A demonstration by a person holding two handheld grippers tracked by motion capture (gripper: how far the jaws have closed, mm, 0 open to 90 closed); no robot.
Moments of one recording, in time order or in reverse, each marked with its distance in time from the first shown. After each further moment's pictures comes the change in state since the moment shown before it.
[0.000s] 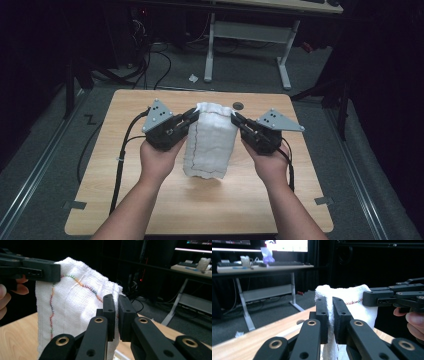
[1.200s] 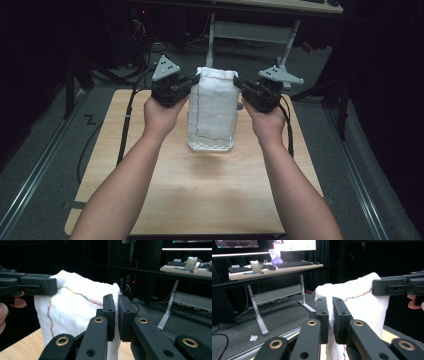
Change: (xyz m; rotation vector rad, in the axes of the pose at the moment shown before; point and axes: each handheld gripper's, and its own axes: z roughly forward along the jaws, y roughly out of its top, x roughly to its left) left arm 0.061 0.046 0.066 0.051 0.049 0.042; right arm -0.059 0.051 0.060 -0.001 -0.052 0.112
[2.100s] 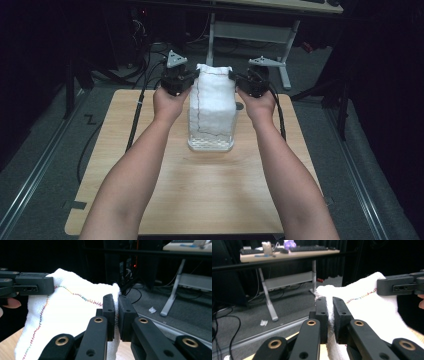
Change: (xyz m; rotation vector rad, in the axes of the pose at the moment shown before) left arm 0.043 -0.024 0.068 0.113 0.097 -0.047; right arm -0.051 -0.016 0.078 0.124 0.015 0.057
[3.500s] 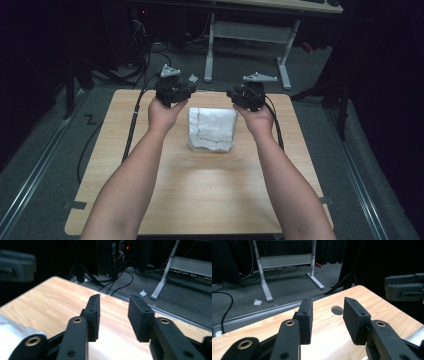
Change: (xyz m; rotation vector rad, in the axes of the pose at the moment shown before) left arm 0.012 -0.035 -0.008 0.106 -0.022 -0.092; right arm 0.005 -0.043 0.004 0.132 -0.081 -0.042
